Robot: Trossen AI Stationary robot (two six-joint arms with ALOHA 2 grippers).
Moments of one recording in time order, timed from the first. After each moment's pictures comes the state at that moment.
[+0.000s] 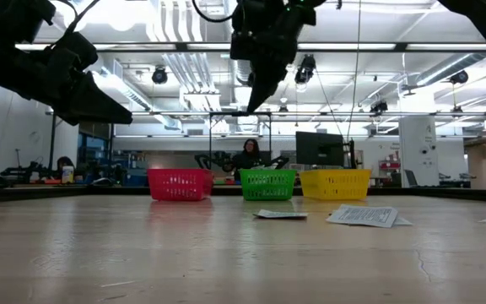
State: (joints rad) left arm -0.12 0.57 0.16 0.10 -0.47 -0.22; right arm -0.31 2.00 1.92 -1.07 -0.17 -0.32
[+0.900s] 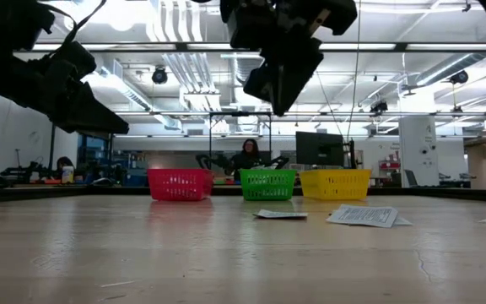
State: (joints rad) left arm -0.12 0.57 0.12 0.10 -0.47 -0.24; right arm -0.02 2.00 1.76 -1.13 -0.33 -0.29
